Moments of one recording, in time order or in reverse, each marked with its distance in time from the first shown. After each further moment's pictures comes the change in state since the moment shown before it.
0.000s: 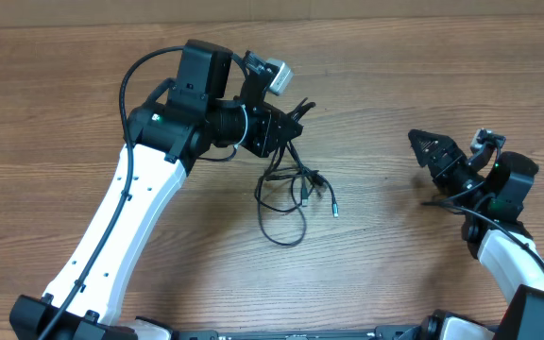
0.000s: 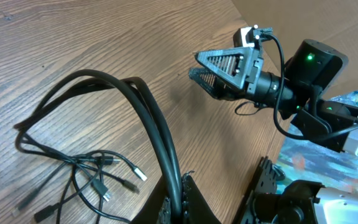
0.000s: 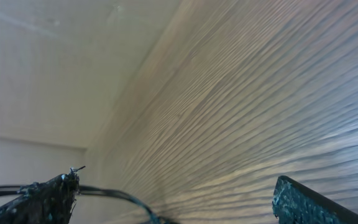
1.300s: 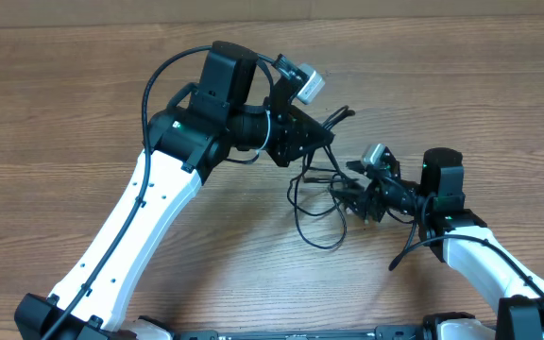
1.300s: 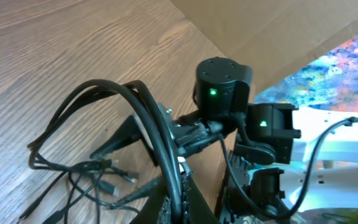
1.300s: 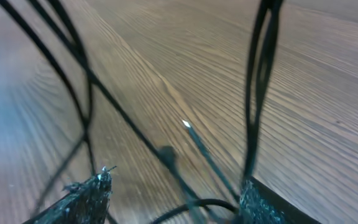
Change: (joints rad) left arm -0.095 -0.002 0.000 0.107 0.126 0.023; right arm 0.394 0.003 0.000 -0.124 -0.144 -1.167
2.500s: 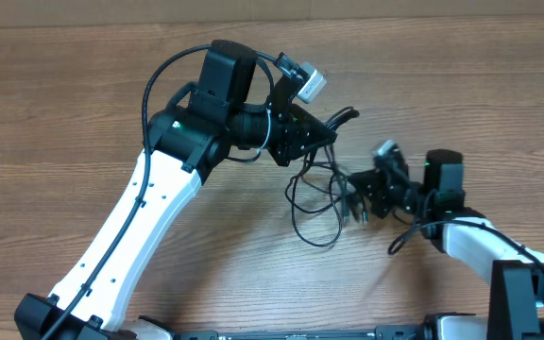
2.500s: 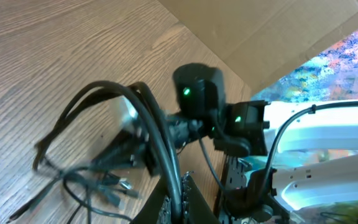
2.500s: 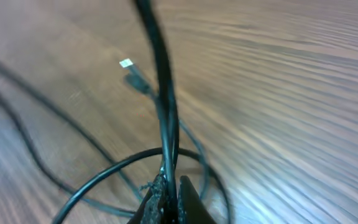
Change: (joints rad) left arm 0.000 0.000 0.000 0.024 0.023 -0.001; right arm -0.082 0.130 0.000 0.027 0.085 0.176
